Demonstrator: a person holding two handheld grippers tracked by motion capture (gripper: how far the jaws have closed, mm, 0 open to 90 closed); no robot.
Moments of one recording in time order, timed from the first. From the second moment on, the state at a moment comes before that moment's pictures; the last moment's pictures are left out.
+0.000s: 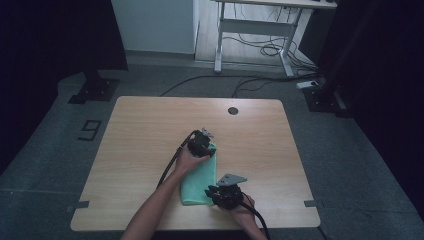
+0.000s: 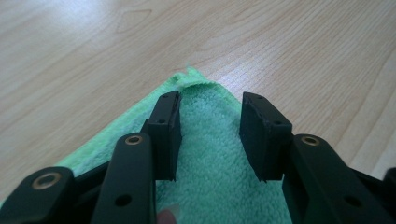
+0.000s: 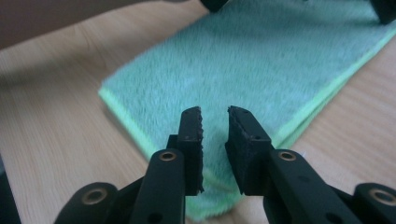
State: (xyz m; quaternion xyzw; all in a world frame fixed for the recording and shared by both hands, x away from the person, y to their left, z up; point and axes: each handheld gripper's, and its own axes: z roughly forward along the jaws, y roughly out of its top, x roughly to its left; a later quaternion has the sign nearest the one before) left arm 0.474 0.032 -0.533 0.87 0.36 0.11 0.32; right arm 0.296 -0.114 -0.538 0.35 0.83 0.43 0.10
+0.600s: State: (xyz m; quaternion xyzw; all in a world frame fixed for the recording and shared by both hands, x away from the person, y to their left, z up) left arm 0.471 0.032 -0.529 0.87 0.35 0.12 0.32; right arm 0.272 -0.128 -0.548 0.33 0.84 0.42 0.10
